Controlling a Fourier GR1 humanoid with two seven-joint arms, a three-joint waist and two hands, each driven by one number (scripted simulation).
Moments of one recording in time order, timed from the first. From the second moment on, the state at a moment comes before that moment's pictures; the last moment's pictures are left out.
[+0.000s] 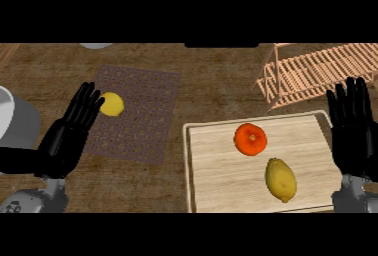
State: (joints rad) left arm -0.11 0.35 -0.17 -1.64 0.38 0.12 -0.02; right arm -0.10 -0.20 -0.05 -1.70 -0.37 -0.27 -0.02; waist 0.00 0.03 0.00
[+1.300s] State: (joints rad) left arm -0.07 0.43 -0.12 -1.65 0.23 0.12 0.11; right arm -0.18 -0.60 0.03 -1.70 -0.22 0.23 0.13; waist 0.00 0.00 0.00
